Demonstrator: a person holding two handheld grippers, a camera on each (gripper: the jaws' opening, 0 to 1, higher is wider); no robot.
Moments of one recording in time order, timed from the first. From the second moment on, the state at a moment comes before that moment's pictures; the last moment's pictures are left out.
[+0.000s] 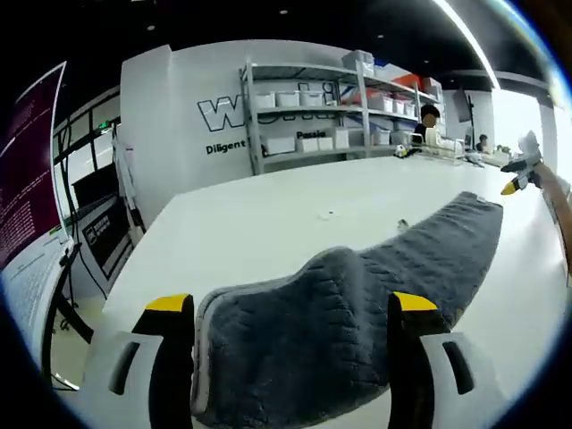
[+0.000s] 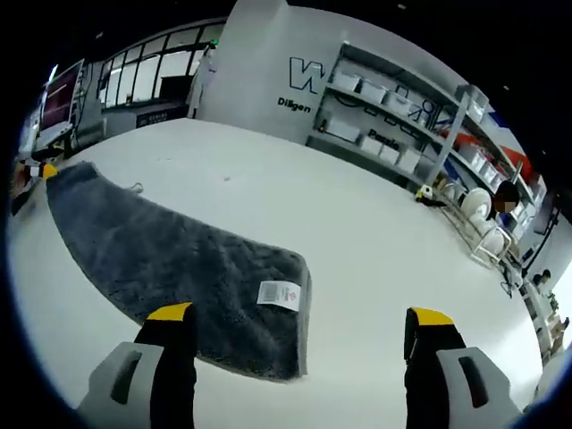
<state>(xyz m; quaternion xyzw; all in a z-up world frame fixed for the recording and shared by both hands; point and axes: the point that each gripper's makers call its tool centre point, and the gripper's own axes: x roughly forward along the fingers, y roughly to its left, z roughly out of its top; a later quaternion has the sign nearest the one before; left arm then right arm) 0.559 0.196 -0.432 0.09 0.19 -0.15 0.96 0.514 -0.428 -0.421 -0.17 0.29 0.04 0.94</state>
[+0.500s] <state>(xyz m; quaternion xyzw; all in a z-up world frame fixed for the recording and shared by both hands) 0.608 0.242 -0.474 0.12 0.22 -0.10 0.96 0.529 -0.422 -0.426 -0.18 0.30 0.06 0.93</state>
